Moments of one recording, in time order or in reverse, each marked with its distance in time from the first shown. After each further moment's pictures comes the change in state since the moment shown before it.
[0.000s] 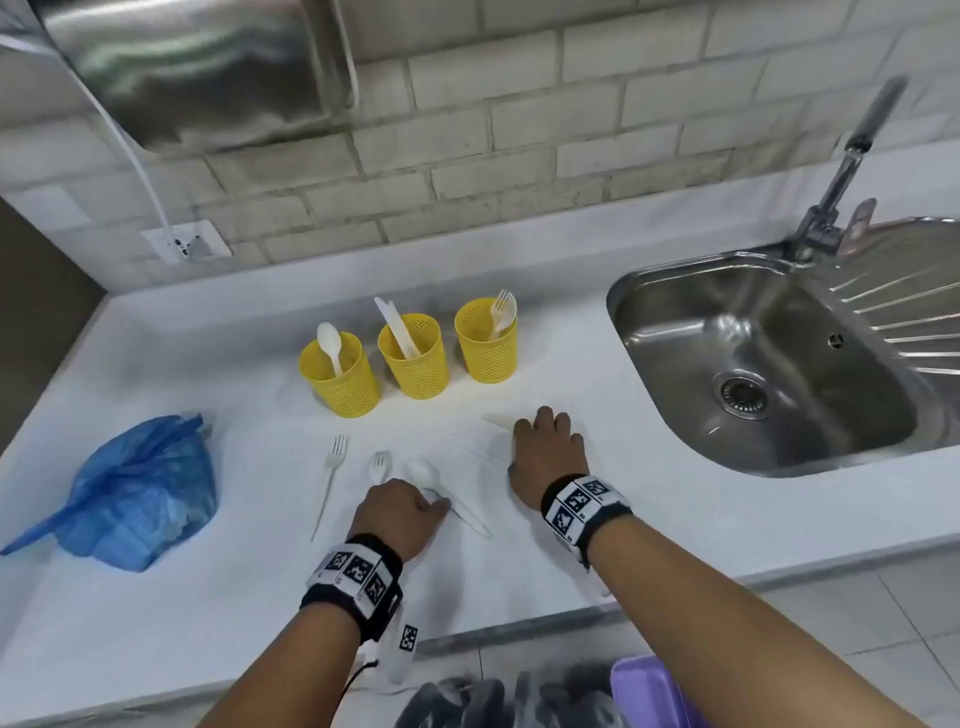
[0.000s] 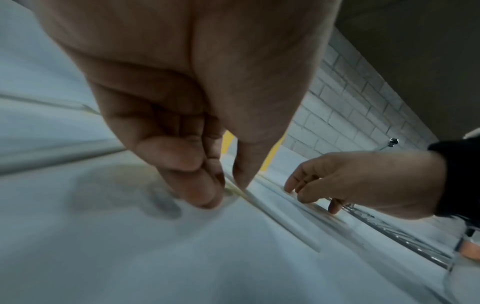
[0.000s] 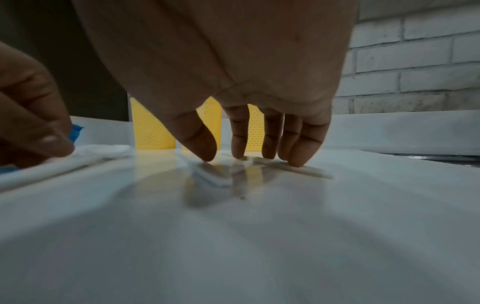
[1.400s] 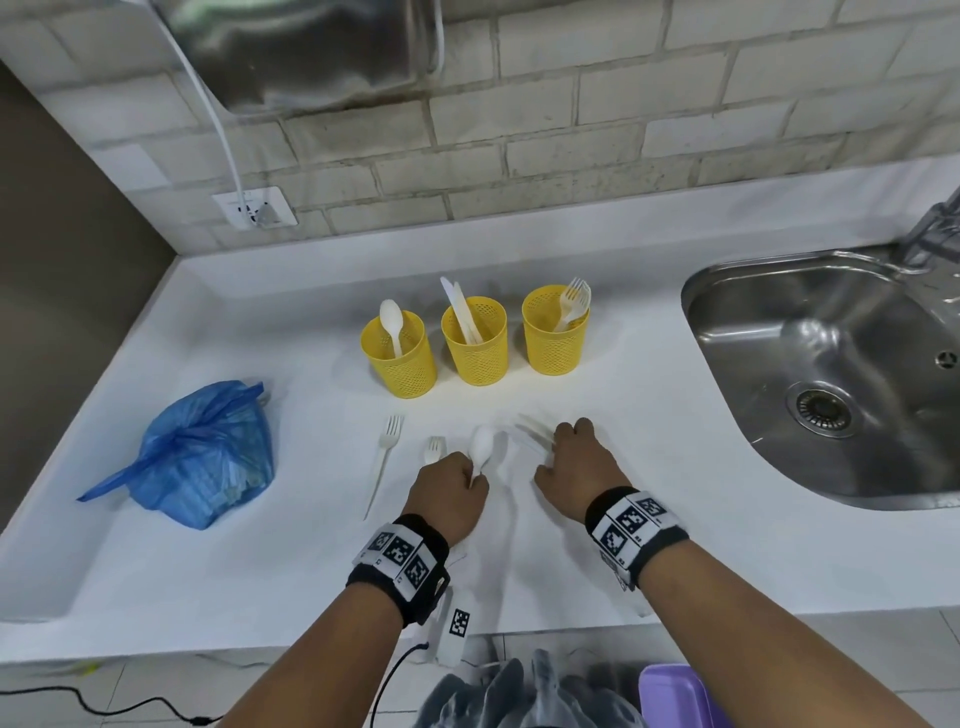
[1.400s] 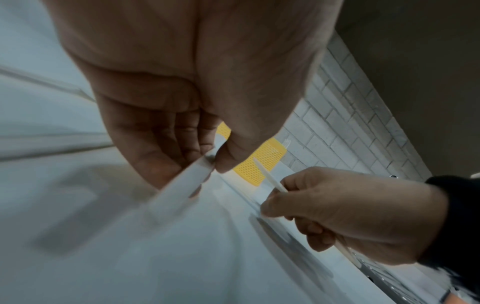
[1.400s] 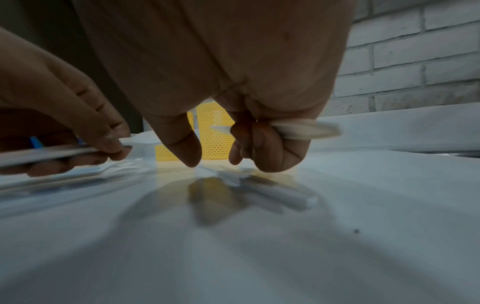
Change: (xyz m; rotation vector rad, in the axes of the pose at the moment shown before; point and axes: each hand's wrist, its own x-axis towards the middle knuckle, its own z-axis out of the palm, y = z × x) left_hand 0.004 -0.005 -0.010 -0.226 0.052 0.052; right_hand 0.003 -0.025 0.006 0.308 -0.130 -0.045
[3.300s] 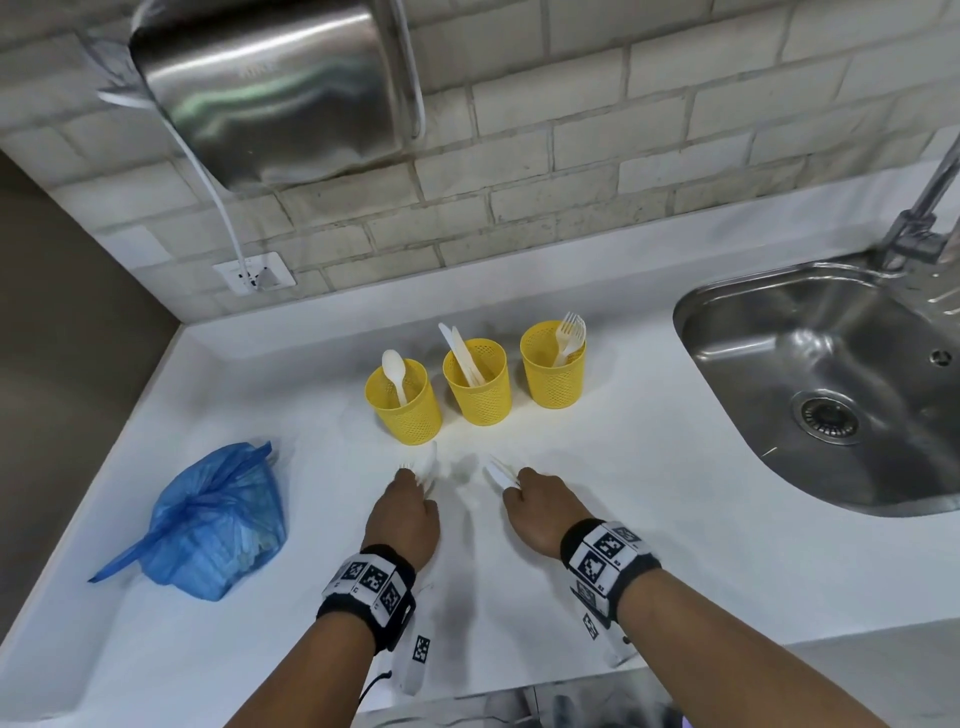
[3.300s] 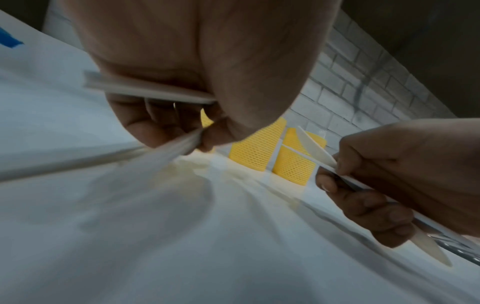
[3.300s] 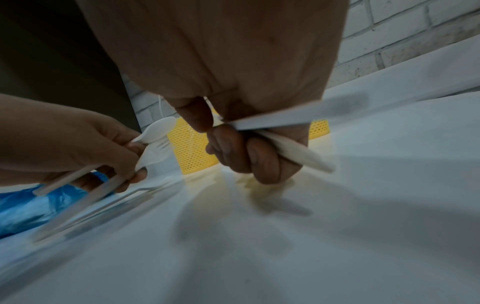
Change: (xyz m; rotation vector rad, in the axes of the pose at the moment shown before) left_hand 0.034 -0.045 -0.039 0.141 0.143 -0.012; right_hand -0.002 -0.053 0.007 0.349 -0.116 0.020
